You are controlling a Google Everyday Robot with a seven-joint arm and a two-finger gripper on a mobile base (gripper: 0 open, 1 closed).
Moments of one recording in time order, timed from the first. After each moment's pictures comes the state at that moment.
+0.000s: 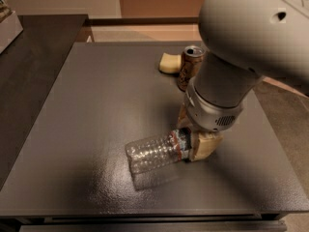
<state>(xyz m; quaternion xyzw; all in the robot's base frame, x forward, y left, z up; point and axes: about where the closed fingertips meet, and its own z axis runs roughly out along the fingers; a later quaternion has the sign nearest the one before) 0.394 -0.084 0.860 -0.79 0.61 0.02 0.08</state>
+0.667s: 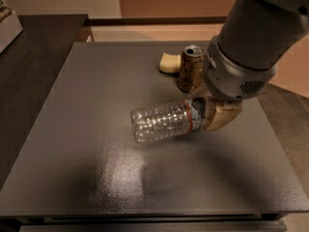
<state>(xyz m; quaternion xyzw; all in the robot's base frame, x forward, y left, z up) 0.402 -0.099 0.932 -0.77 0.63 -0.01 0.11</state>
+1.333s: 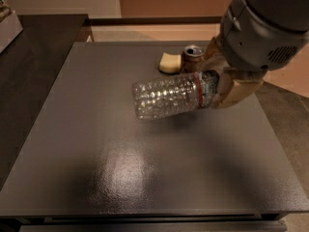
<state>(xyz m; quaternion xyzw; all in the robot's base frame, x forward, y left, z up) 0.403 -0.109 0.991 -0.77 0.62 -0.04 0.15</state>
